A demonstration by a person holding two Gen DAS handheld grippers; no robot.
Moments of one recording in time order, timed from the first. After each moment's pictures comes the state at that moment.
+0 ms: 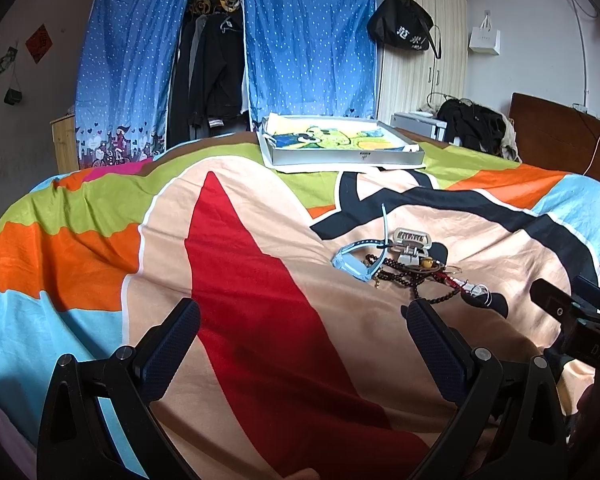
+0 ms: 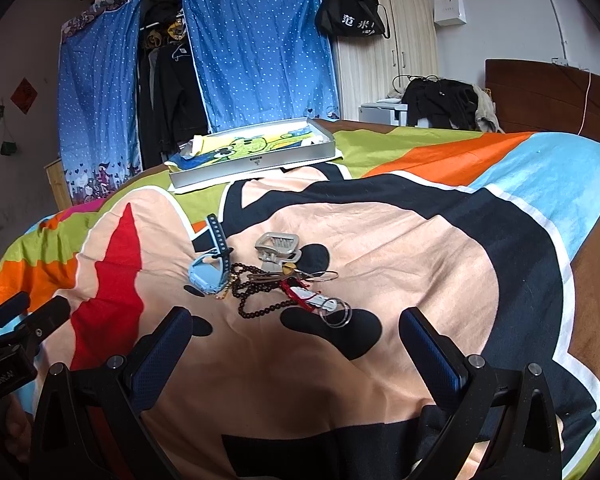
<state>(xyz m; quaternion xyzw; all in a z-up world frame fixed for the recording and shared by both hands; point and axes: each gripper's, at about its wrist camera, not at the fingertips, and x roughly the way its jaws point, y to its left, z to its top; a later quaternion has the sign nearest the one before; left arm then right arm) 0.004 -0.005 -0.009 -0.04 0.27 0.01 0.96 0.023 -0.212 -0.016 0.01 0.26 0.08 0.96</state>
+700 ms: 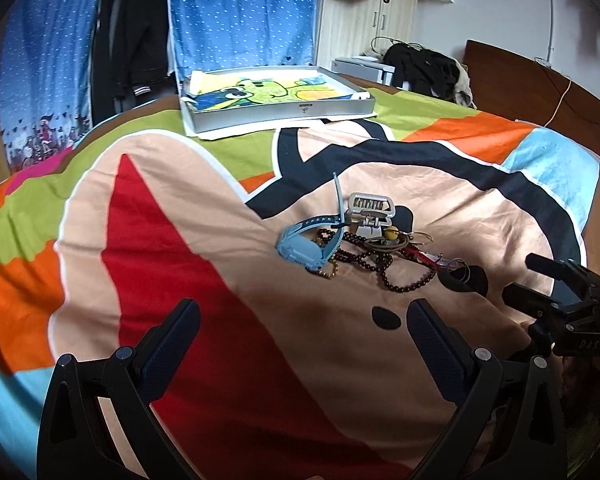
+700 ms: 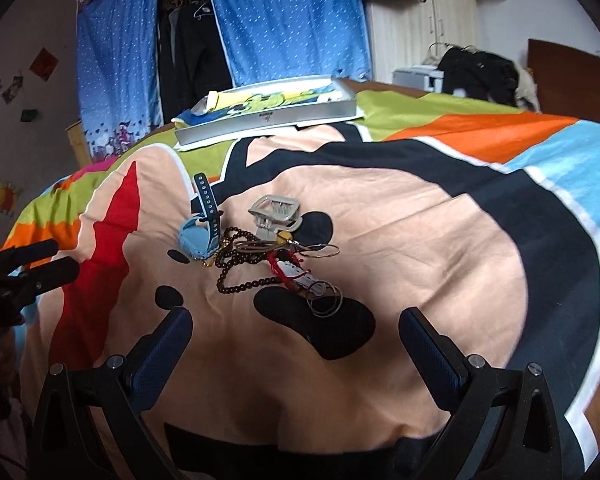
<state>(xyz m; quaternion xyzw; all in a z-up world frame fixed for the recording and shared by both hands) 0.082 -0.010 -0.015 -0.01 0.35 -0.11 0.93 0.077 -0.242 -0.037 0.00 0.34 0.17 0.92</state>
